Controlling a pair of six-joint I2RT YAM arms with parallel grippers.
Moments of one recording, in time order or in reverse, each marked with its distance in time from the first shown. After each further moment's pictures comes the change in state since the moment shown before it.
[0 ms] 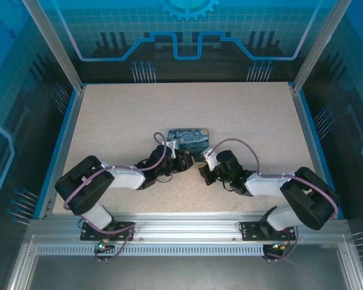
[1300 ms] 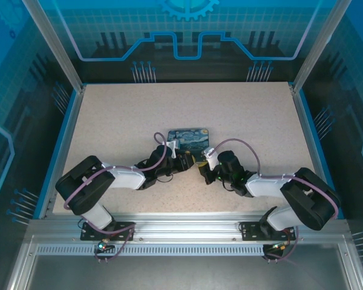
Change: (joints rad) left arm -0.008 0.005 0.000 0.019 0.003 -0.026; right arm 0.000 -0.004 -0.015 0.070 -0.001 0.011
